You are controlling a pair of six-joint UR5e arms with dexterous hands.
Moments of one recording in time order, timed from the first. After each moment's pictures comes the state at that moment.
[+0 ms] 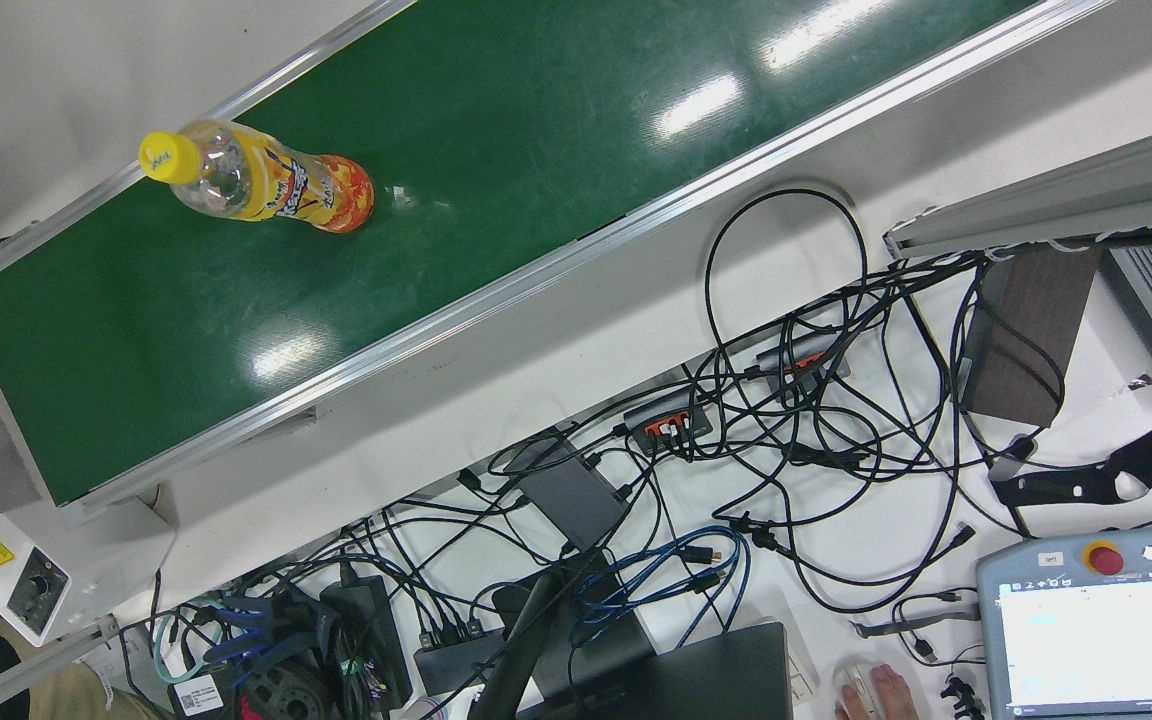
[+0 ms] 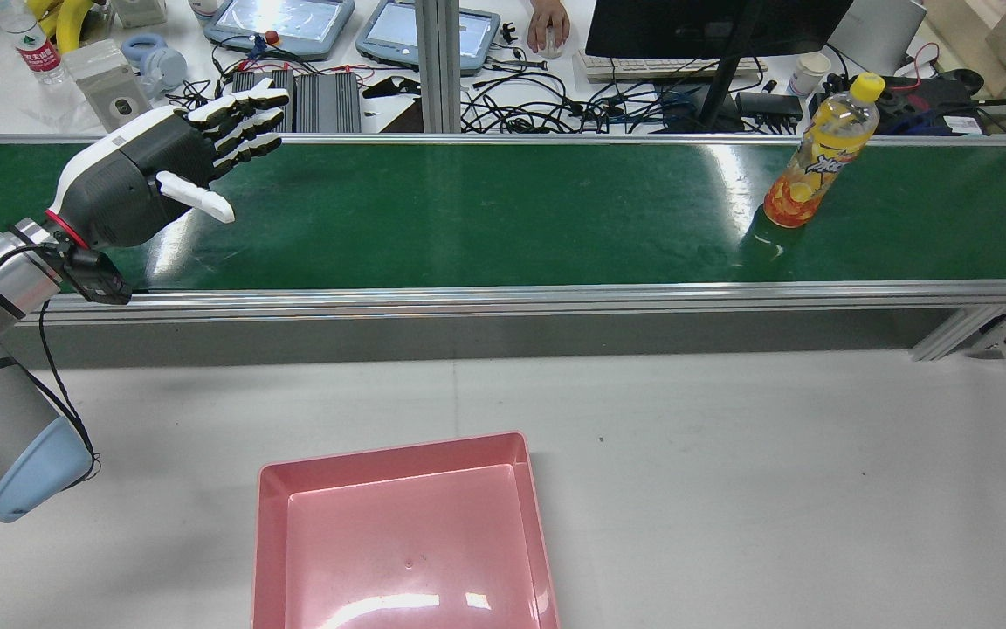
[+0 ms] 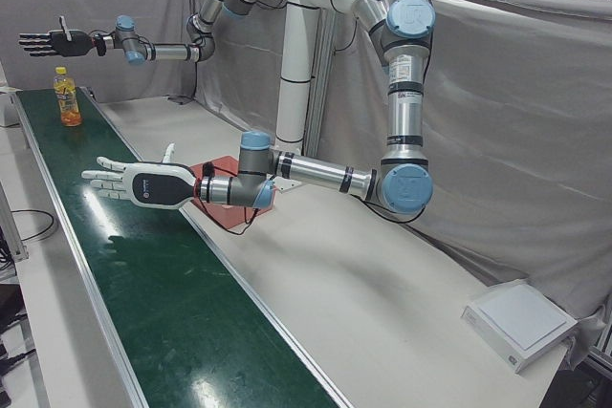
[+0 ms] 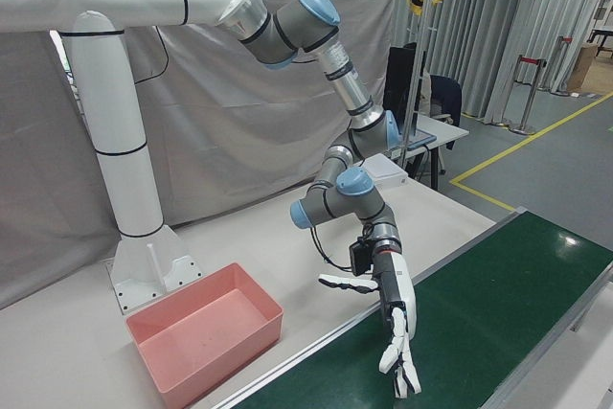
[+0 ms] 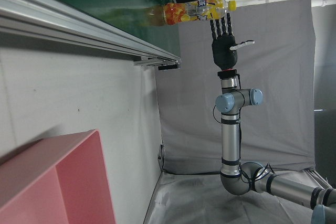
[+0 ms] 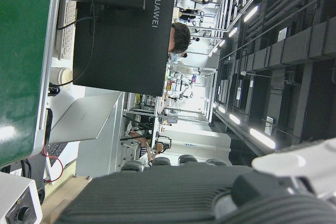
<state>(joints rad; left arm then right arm) -0.88 -1.99 -1.77 0.15 1.40 0.37 1.59 -1.57 1.64 -3.27 -1.58 -0.10</state>
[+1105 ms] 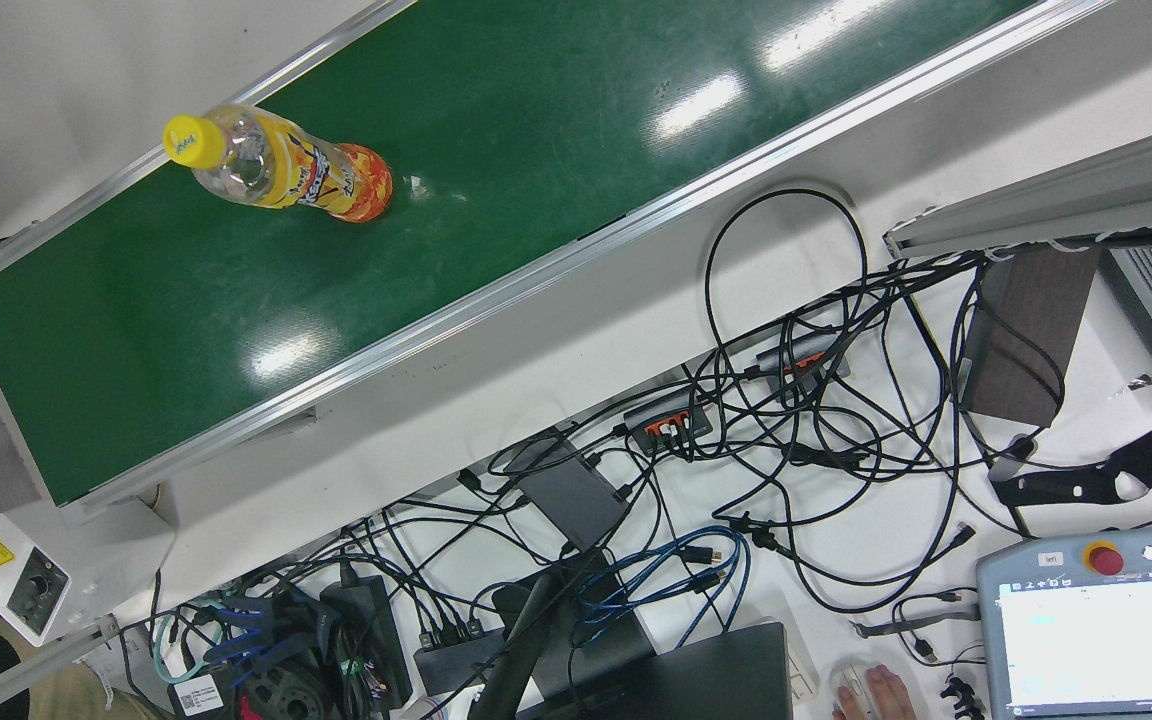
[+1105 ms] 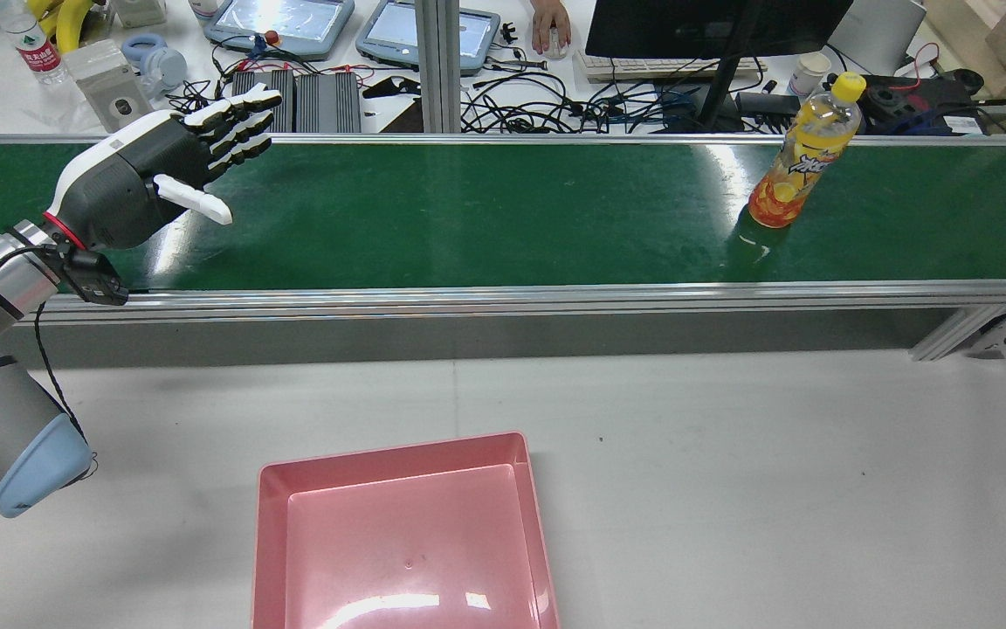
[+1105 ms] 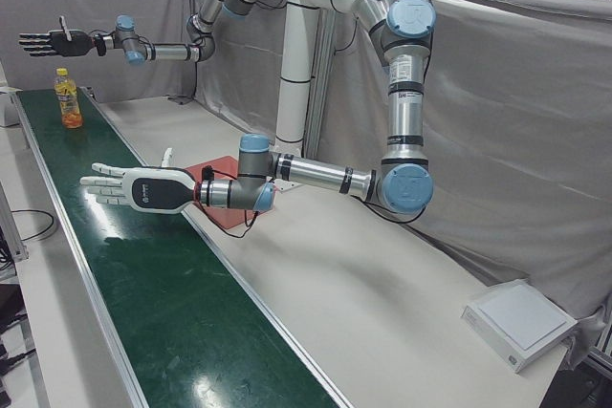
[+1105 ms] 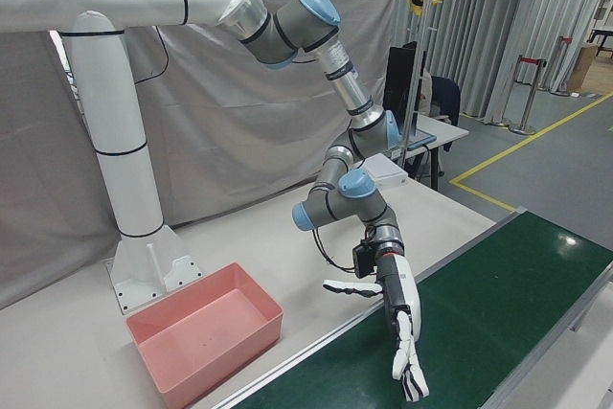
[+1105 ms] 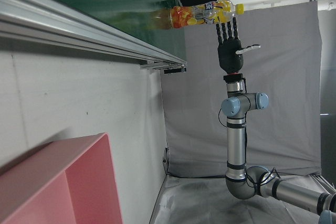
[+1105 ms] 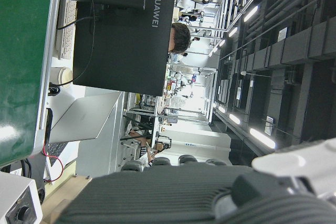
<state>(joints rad) -0.89 -1.99 -1.75 0.15 1.40 0.37 1.59 -1.57 1.64 -3.27 -1.58 -0.10</state>
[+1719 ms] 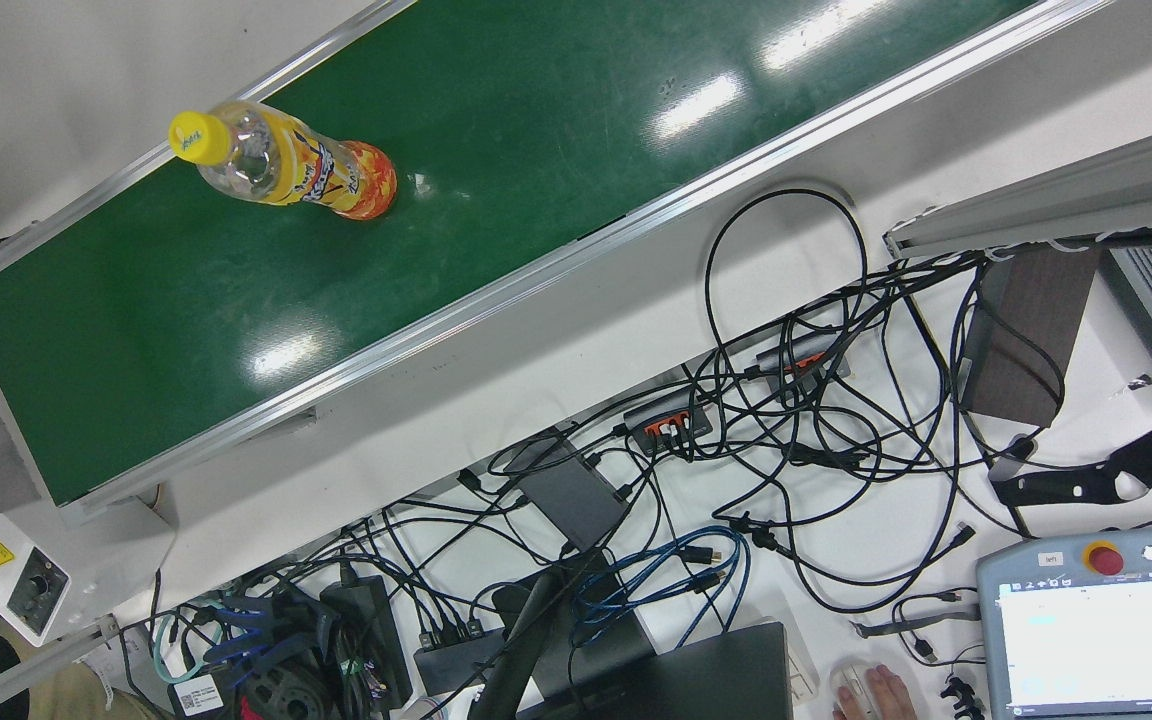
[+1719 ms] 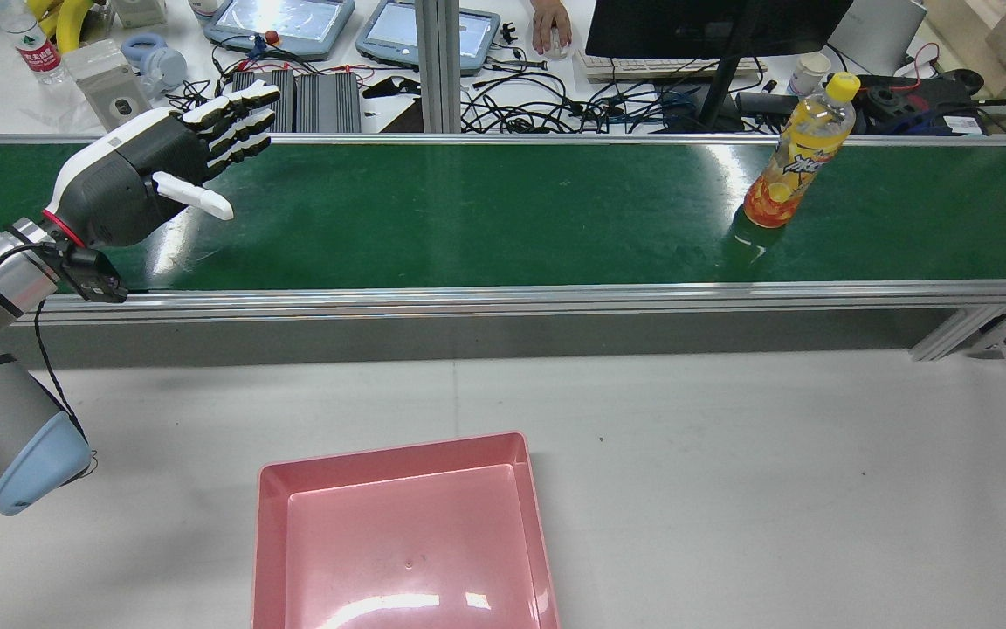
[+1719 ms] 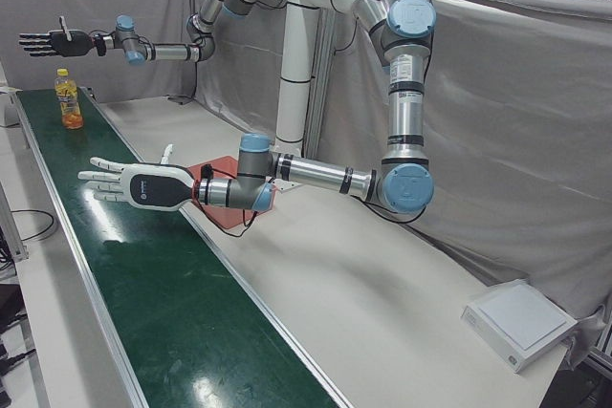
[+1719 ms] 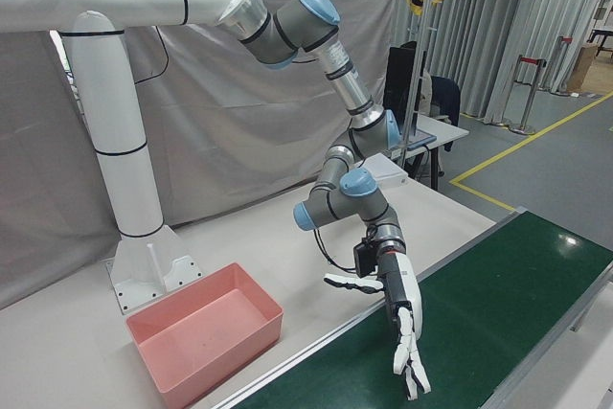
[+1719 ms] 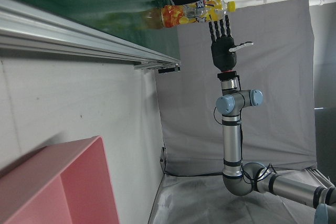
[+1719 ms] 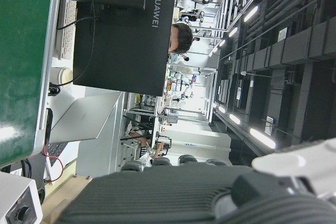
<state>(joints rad) -0.89 -1.99 -1.75 0.11 1.40 0.38 1.59 -1.57 1.64 -3.27 -1.58 -0.10</state>
